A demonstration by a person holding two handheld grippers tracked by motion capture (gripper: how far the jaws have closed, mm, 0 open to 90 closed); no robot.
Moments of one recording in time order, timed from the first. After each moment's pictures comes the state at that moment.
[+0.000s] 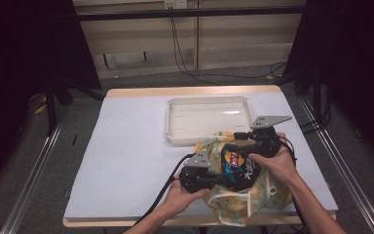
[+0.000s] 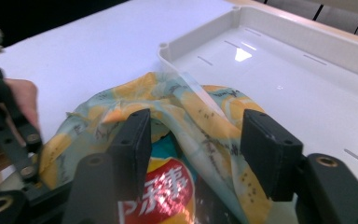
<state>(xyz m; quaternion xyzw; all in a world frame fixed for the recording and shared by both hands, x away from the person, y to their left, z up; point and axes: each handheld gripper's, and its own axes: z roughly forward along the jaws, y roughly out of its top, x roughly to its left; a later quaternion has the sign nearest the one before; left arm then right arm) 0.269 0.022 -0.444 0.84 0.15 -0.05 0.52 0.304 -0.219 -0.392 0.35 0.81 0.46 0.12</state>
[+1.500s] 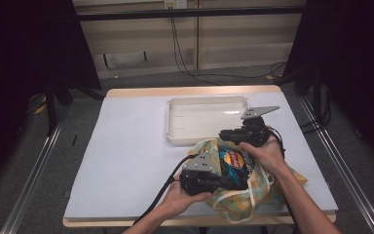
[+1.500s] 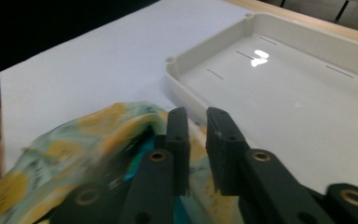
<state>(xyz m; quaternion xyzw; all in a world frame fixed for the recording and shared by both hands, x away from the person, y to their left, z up) 0.260 0.024 -0.425 0.83 0.10 -0.06 0.54 0.336 -0.204 -0.393 0.34 0.81 0.48 0.09</state>
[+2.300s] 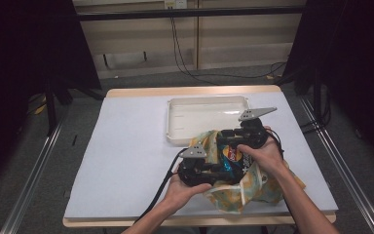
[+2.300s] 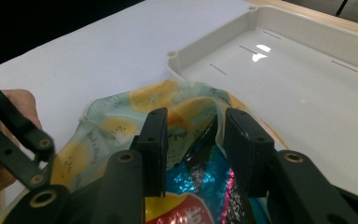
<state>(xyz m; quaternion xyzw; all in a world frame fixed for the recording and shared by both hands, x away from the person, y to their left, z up) 0.282 0.026 -0.436 0.82 0.20 -0.07 0.54 0.334 -0.198 -0.396 0.34 0.81 0.47 0.09</state>
